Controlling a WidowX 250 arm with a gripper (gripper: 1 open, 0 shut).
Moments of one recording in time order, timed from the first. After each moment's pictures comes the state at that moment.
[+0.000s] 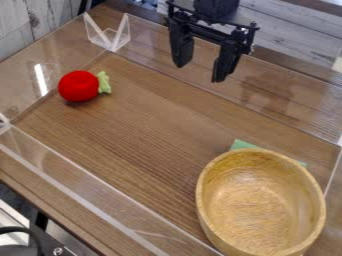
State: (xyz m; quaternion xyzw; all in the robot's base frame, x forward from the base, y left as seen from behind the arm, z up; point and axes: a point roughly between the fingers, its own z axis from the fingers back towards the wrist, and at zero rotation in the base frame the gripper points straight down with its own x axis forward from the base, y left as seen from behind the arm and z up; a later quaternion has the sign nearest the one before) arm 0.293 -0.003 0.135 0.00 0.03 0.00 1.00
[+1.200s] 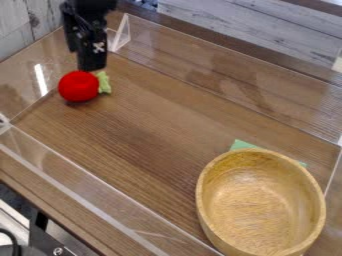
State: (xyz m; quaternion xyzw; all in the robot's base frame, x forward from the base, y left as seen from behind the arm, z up) arm 0.235 0.140 0.129 0.02 0.04 -0.22 0.97
